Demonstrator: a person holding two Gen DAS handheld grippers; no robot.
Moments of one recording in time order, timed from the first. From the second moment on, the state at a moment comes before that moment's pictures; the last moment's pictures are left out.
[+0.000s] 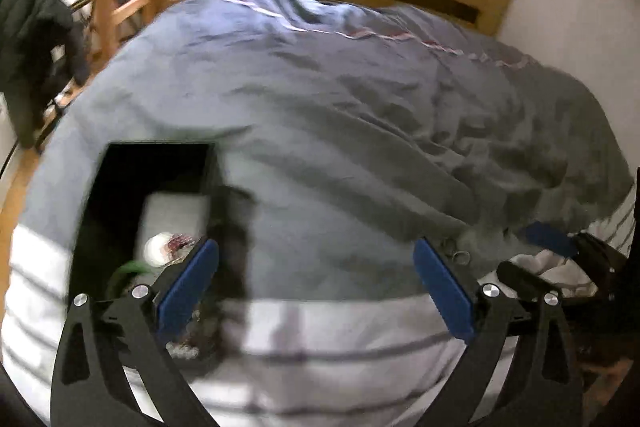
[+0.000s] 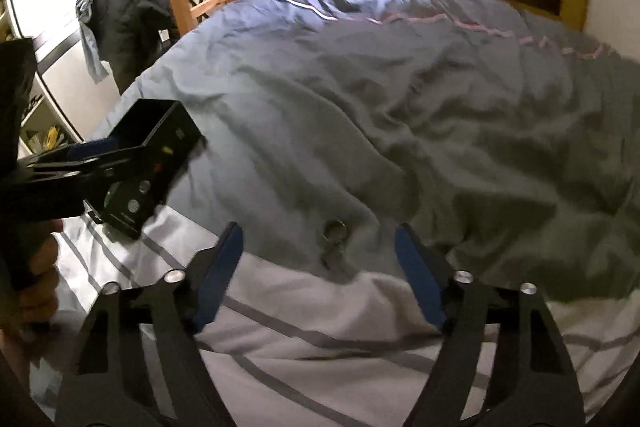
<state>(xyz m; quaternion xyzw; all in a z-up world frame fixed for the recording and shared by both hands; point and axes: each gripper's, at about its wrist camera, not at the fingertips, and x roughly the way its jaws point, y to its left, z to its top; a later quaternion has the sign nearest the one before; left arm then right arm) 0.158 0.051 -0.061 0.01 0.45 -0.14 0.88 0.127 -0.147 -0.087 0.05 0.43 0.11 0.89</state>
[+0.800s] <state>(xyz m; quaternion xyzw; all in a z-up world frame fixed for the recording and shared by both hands) 0.202 -0.051 -0.134 0.04 0.49 -0.37 0.79 0.153 -0.144 -0.157 0.04 0.48 0.12 0.87</state>
